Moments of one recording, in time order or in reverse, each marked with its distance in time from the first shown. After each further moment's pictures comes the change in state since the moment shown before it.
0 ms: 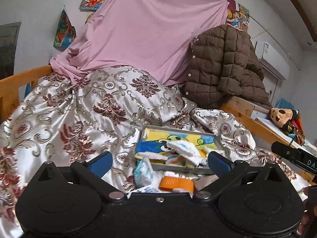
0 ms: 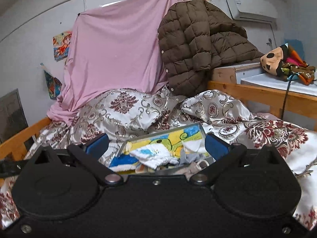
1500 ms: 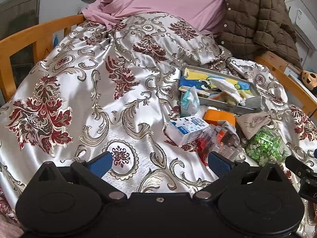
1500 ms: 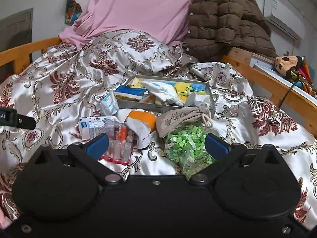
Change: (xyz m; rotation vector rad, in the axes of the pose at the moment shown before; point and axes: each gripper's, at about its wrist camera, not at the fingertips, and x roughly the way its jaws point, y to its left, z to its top) left arm -0.015 0.058 -0.068 -0.052 0.311 0.174; right arm -0.030 0.090 -0.087 -0.350 0.272 -0.044
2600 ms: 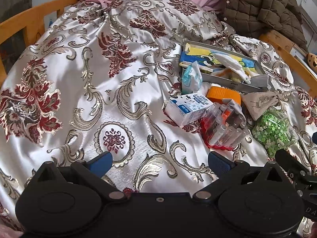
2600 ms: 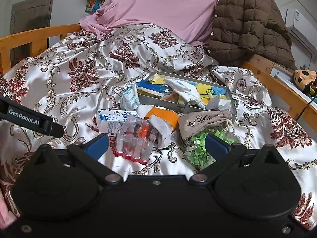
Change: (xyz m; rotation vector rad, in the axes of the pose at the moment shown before) left arm 0.033 -0.007 0.000 0.024 0.145 0.002; right arm 0.033 0.039 -0.002 -0.113 0.009 0.089
